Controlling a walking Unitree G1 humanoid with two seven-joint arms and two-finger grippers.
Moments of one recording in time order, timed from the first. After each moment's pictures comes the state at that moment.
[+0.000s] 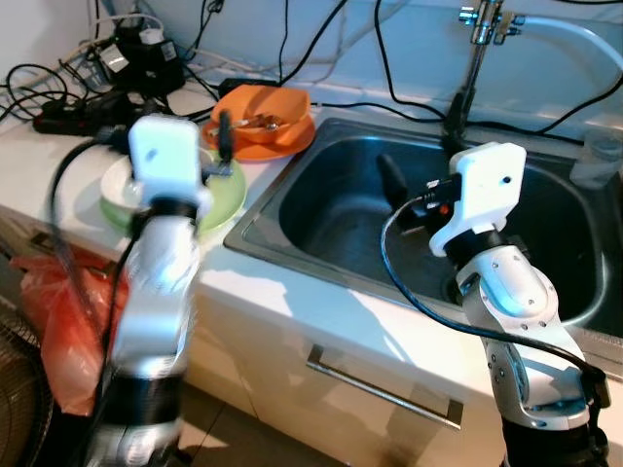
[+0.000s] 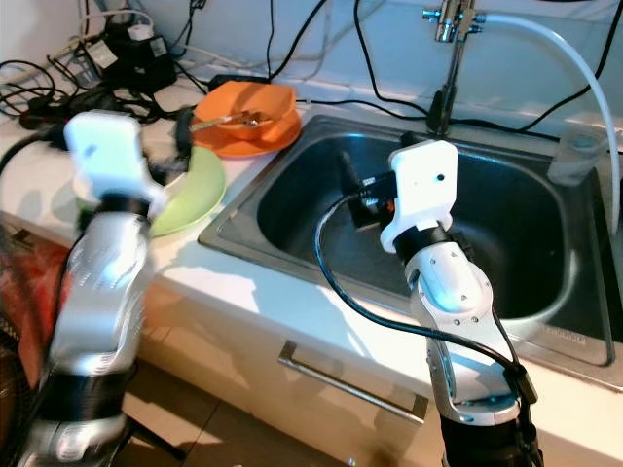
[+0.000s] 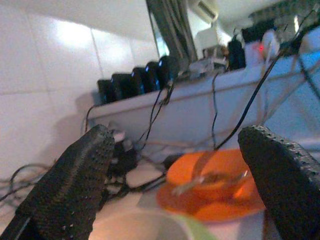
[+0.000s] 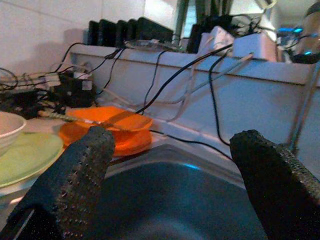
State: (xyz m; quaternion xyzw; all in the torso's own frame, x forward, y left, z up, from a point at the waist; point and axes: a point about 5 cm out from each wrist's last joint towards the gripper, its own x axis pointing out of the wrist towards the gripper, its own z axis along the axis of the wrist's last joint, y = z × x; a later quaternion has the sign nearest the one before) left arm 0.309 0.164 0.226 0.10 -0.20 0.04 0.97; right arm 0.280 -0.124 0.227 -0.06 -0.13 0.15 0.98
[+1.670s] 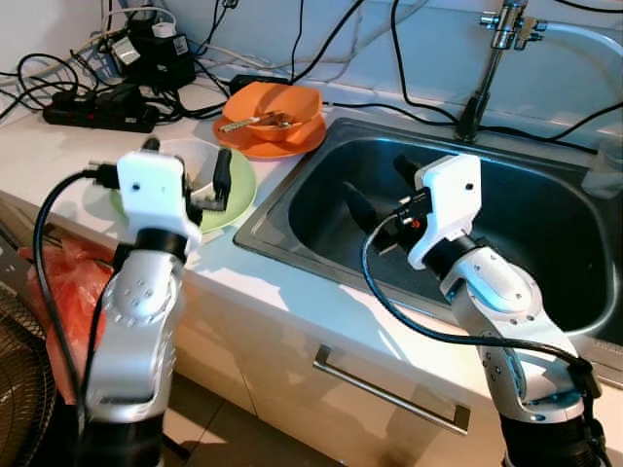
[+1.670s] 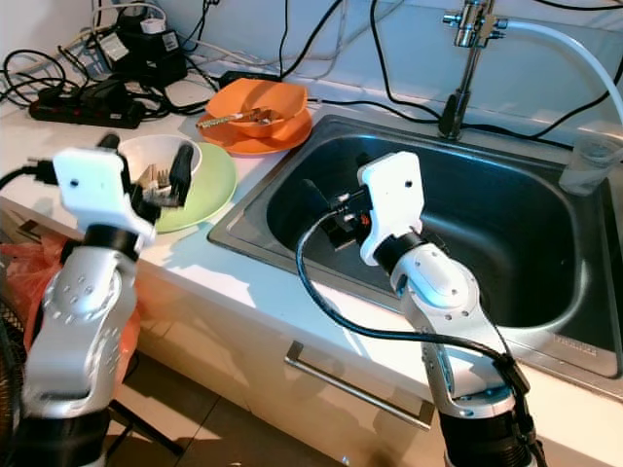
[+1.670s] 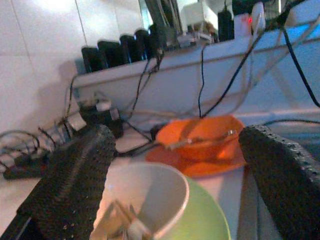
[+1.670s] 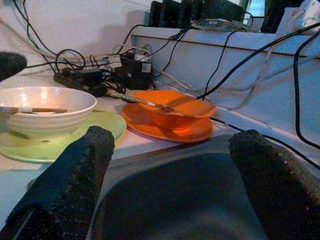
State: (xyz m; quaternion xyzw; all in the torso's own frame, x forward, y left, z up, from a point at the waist) left arm 0.283 0.170 0.213 0.07 -0.15 -0.02 0.99; right arm 0.282 -0.108 0.216 -0.05 -0.09 0.25 0.96
